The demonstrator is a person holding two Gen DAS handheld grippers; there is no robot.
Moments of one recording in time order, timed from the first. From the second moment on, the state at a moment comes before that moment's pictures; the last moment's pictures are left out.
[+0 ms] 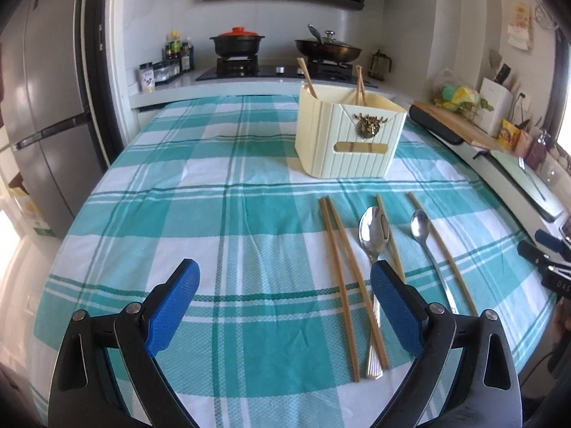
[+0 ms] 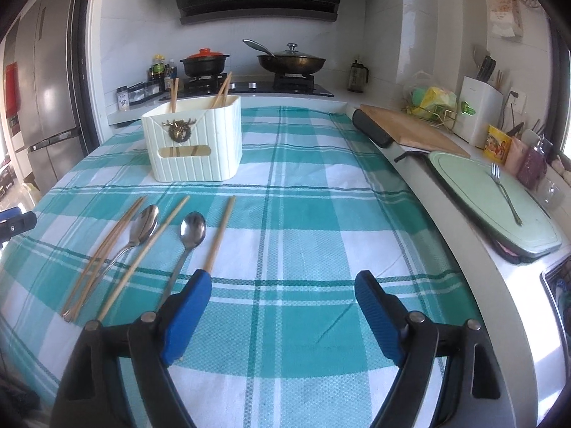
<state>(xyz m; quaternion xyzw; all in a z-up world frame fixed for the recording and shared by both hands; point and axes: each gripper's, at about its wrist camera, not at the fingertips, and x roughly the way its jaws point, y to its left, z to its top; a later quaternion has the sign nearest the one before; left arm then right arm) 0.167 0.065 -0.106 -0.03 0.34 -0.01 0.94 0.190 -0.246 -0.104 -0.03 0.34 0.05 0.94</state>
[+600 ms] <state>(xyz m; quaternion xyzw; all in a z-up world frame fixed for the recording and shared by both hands) 0.173 0.061 -0.122 -0.07 0.36 -0.02 0.93 0.189 -0.241 -0.114 -0.04 0.36 0.05 0.93</state>
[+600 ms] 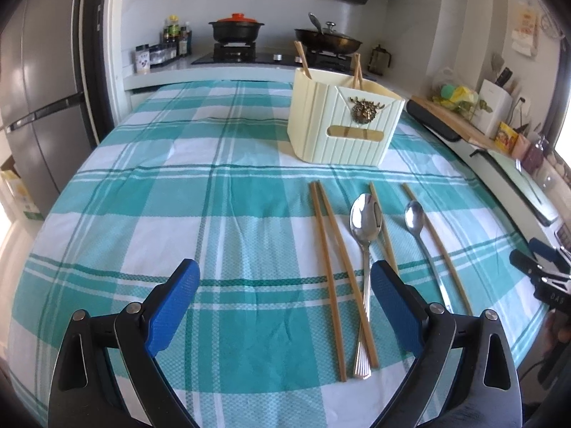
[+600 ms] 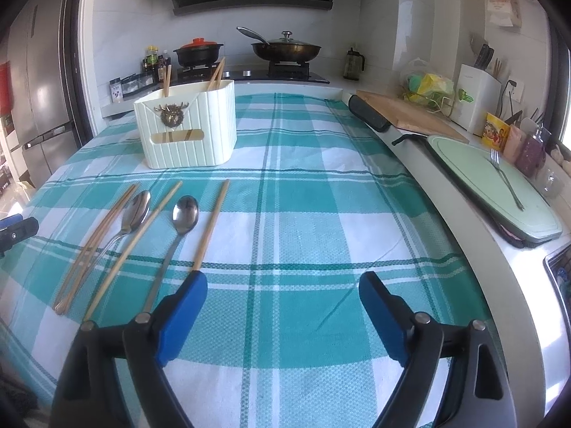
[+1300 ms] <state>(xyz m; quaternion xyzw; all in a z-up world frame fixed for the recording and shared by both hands) 0.182 0.058 -0.138 -0.06 0.41 0.00 0.91 0.192 -0.242 -0.123 -0.02 0.38 0.05 0.92</state>
